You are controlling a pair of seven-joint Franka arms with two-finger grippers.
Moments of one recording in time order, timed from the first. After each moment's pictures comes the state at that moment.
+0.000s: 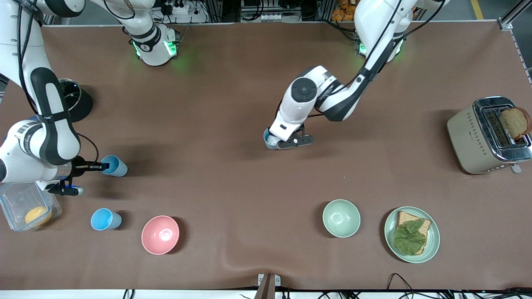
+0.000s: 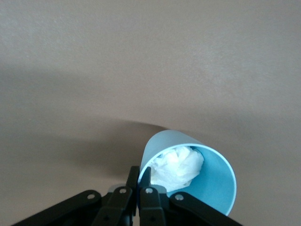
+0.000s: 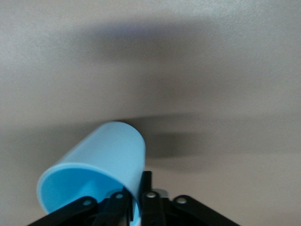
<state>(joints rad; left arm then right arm) -0.46 0.58 -0.35 -1.82 0.11 2.43 -1.07 -0.18 0.61 -0.07 -1.70 0.17 1.97 -0.22</state>
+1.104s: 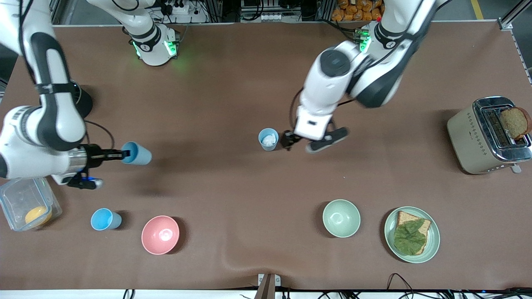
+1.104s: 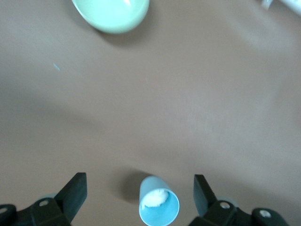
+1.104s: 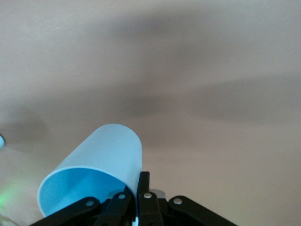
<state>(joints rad) -0.32 0.29 -0.34 -1.72 0.12 2.19 -1.20 0.02 0.44 -0.04 -1.66 0.30 1.69 0.02</state>
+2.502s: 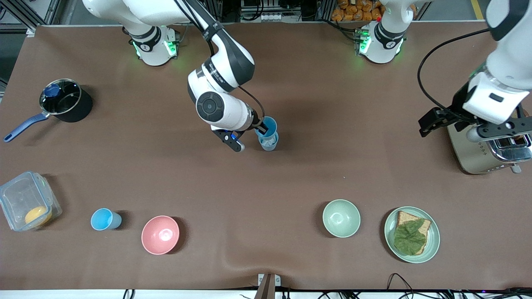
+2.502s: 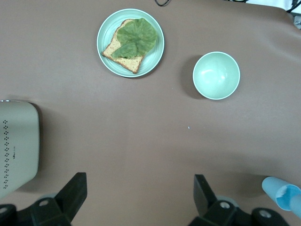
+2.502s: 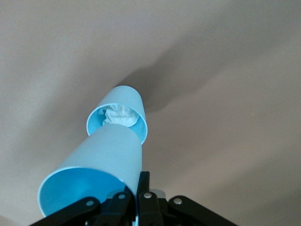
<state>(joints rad) 0.13 0.06 -0.31 -1.58 0.02 1.74 -0.34 0.71 0.52 -0.03 -1.60 0.49 2.02 1.20</state>
